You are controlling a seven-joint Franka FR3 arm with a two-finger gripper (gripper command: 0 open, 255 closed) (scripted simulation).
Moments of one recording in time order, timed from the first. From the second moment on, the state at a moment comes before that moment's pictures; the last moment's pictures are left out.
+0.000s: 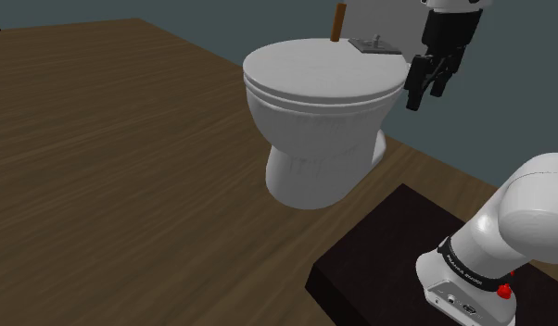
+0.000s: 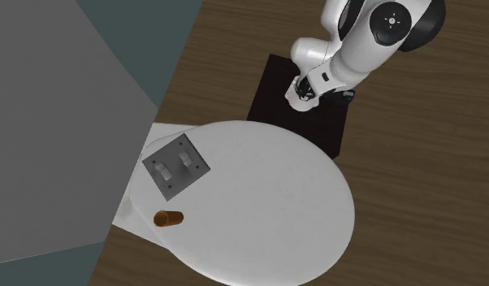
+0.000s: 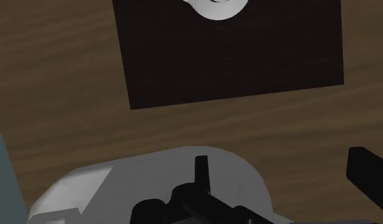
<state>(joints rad) 0.02 -0.84 0.04 -2.42 -0.03 1.44 0.11</state>
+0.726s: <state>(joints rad) -0.01 -0.61 -0.13 -2.26 -0.15 1.56 -0.11</state>
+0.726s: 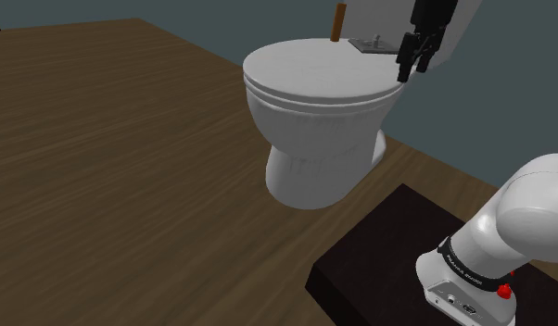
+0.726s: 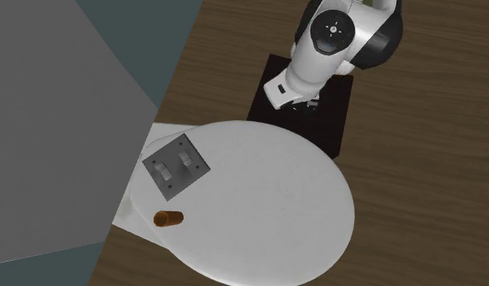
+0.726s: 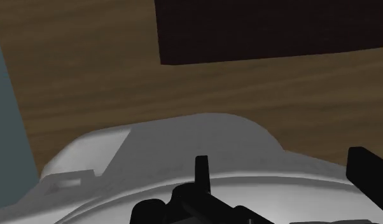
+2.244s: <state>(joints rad) -0.12 0.23 -0.42 -1.34 0.05 1.57 -0.68</state>
